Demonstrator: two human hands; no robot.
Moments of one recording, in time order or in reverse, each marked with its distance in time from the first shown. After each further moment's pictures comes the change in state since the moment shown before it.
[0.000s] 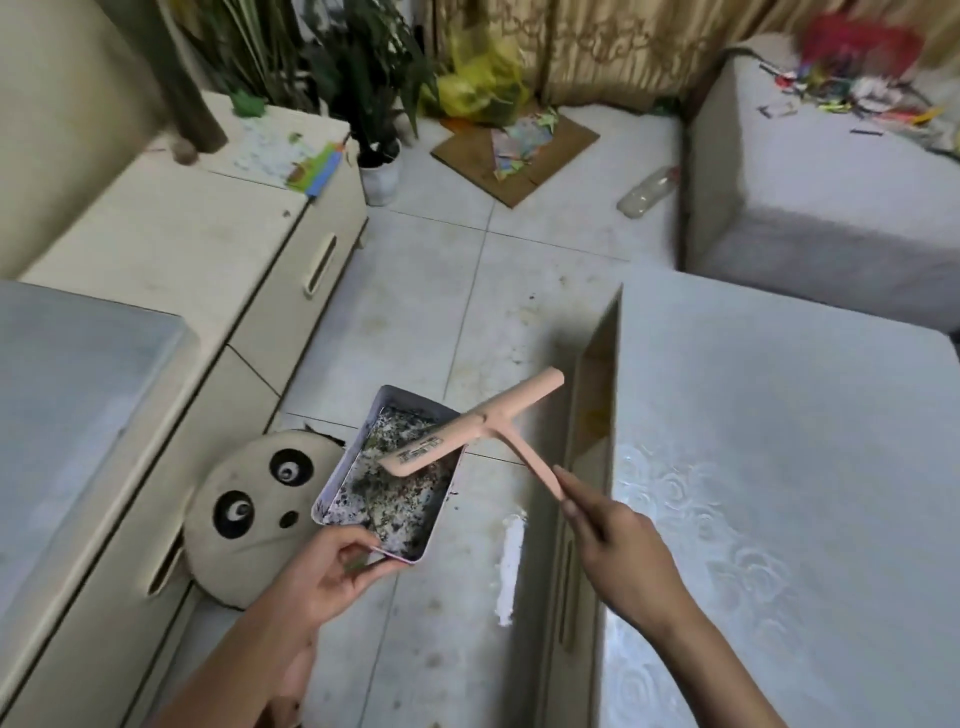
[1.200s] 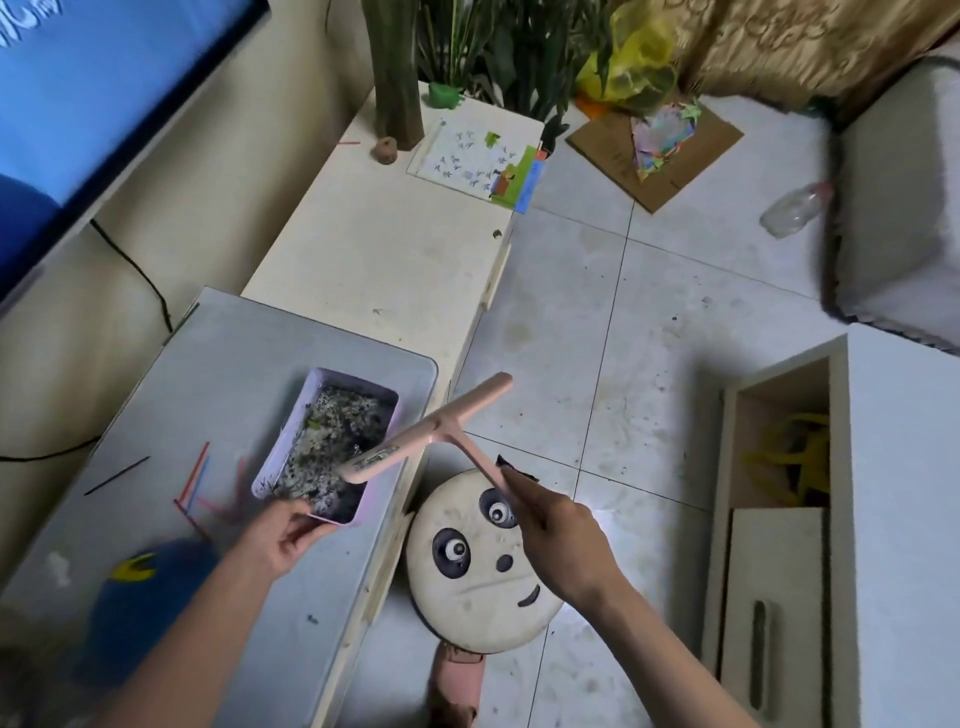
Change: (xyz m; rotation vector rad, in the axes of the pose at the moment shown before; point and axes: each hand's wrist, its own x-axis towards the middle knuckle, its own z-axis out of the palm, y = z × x) left_hand 0.032 0.371 -0.282 -0.014 0.368 0.131; right_hand 0.145 -0.364 0.246 -0.001 -0.213 0.048
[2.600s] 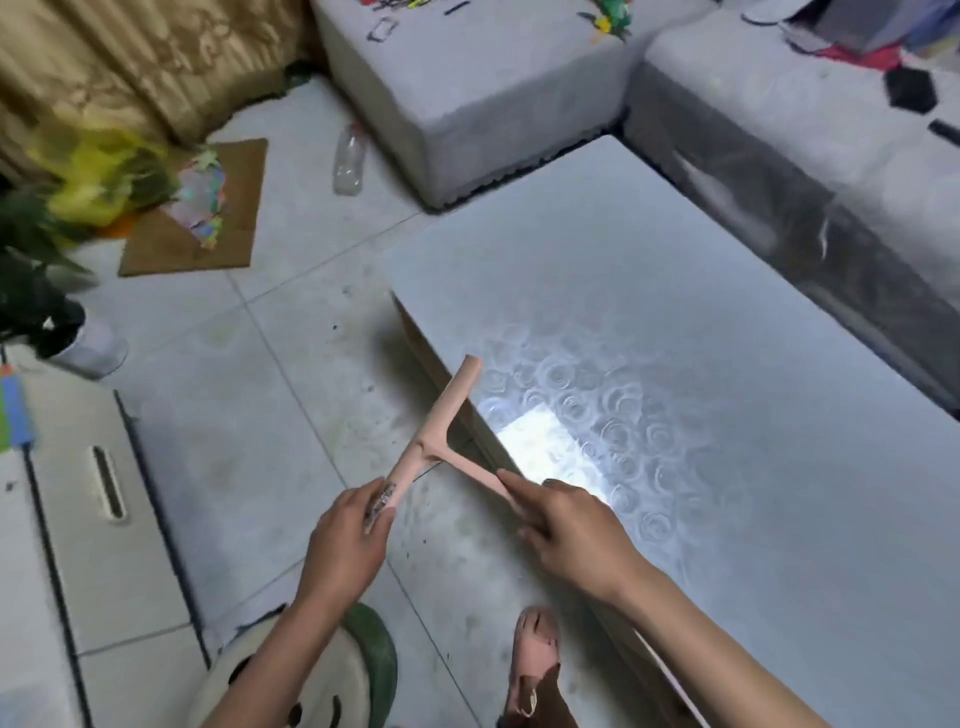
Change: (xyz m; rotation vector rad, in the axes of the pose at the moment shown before) left_hand -0.248 -0.325 0.391 1.805 -0.634 1.270; right_hand -0.222 0.378 -0.216 0.168 0.500 0.255
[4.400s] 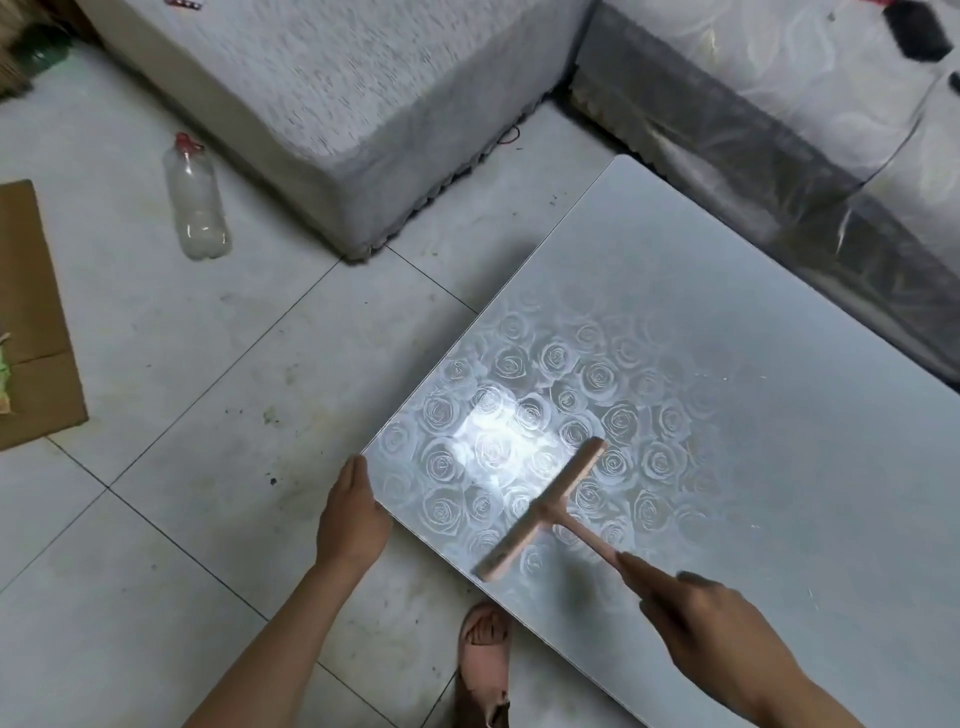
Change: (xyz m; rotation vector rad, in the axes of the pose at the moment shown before) left_hand 0.572 0.014 -0.012 0.202 -0.363 0.070; right_hand 0.353 0.053 -0.051 -0.110 -0.134 0.584
